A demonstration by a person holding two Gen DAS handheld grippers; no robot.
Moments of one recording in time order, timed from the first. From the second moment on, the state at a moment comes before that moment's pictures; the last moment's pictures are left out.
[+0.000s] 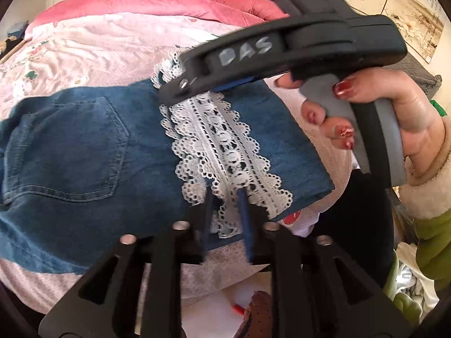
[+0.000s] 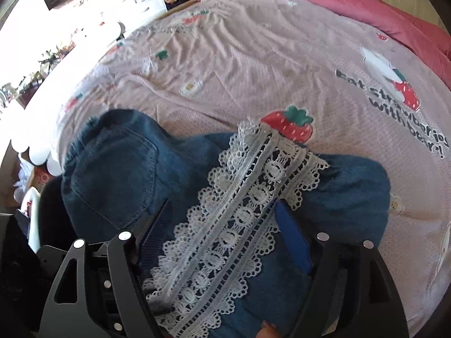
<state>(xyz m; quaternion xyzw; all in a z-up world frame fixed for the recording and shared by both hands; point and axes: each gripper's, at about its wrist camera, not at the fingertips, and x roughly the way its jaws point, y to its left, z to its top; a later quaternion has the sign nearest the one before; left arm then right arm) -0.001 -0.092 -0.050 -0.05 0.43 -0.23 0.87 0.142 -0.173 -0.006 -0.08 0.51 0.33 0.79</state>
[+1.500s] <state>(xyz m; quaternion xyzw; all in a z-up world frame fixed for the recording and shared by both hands) -0.038 0.056 -0.030 -0.13 0.41 -0.04 0.90 0.138 -0.069 0.024 -0.11 0.47 0.38 0.79</state>
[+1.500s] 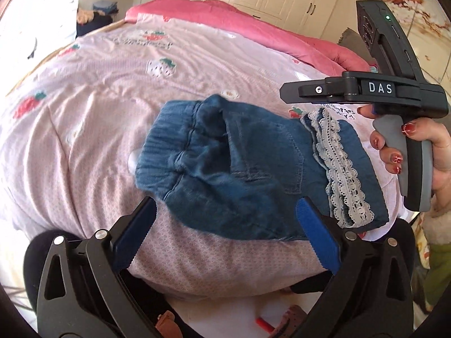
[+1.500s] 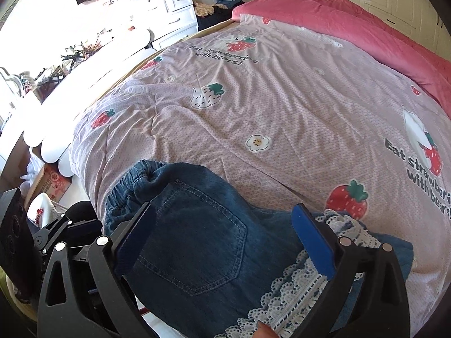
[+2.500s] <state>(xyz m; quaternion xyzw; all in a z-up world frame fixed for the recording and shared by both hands) -0.019 0.053 -0.056 -0.16 0.42 -0.04 0.89 0.154 -0.019 0.000 -0.10 0.51 0.51 0.69</state>
